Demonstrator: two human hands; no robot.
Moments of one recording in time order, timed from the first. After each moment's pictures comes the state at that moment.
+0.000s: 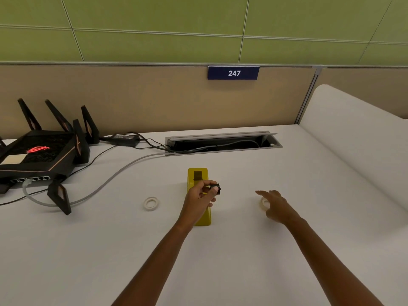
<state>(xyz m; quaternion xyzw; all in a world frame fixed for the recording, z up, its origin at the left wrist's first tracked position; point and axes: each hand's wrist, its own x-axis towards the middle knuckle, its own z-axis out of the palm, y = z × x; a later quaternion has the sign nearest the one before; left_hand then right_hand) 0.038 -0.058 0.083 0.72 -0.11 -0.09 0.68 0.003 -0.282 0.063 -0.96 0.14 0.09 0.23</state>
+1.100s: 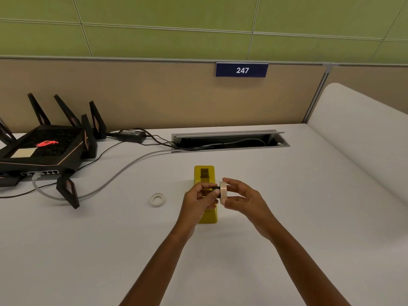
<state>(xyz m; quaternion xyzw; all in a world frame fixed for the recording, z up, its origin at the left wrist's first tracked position) 0.020 -0.039 0.090 0.67 -0.07 -0.10 0.73 -0.011 -0.184 0.102 -0.76 -0.01 0.01 0.65</state>
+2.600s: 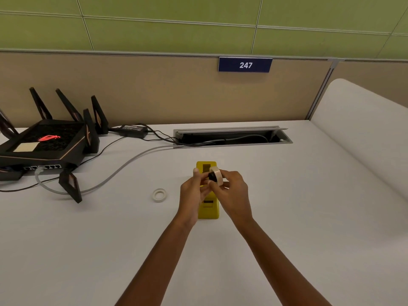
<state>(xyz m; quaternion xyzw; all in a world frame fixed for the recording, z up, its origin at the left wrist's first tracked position) 0.035 -0.041 0.091 0.60 0.05 -0.09 0.80 0.010 -0.133 0.098 -0.84 0.07 -0.18 0.51</state>
